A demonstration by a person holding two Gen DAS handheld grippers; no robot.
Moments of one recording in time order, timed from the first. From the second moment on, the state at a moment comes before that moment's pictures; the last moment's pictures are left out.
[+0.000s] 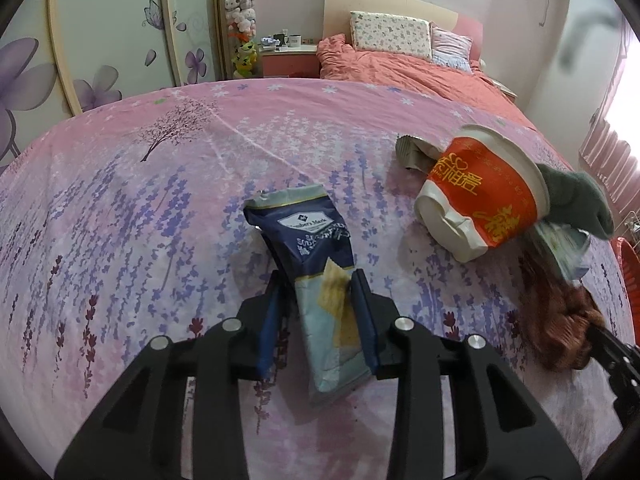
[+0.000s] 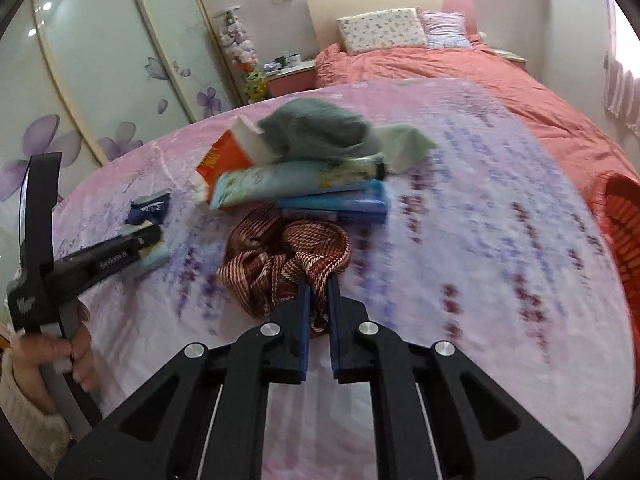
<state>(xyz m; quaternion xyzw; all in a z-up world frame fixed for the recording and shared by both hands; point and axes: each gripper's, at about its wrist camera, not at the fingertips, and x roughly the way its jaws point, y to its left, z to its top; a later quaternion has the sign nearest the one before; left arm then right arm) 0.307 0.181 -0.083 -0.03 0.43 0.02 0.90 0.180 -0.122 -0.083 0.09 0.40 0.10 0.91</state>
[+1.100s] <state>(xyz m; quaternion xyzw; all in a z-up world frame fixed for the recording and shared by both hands) 0.309 0.177 -0.084 -0.03 0.44 0.02 0.90 0.165 -0.184 -0.044 0.07 0.30 -0.04 0.95</state>
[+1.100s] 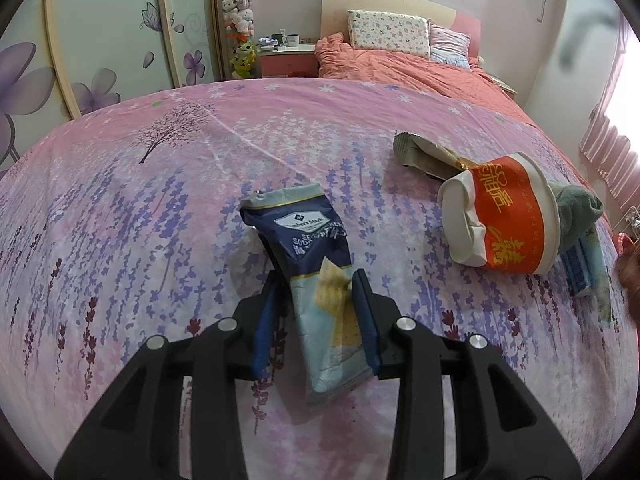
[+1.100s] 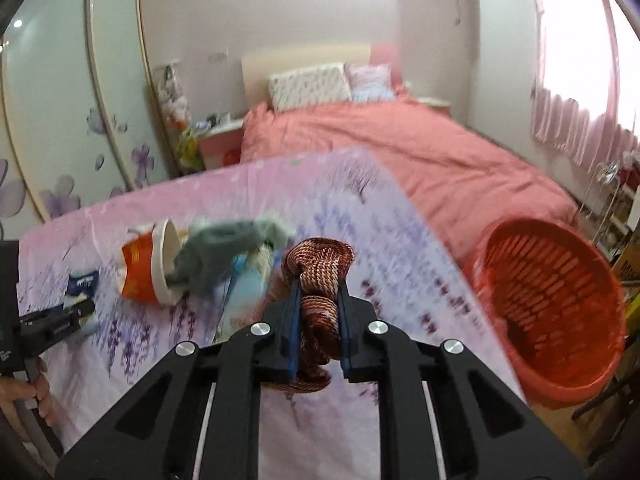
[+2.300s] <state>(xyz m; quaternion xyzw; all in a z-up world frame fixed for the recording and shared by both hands) 0.316 0.141 -0.086 0.02 0.44 -0.02 0.90 0.195 -0.218 -0.100 0.09 0.41 -0.07 0.90</state>
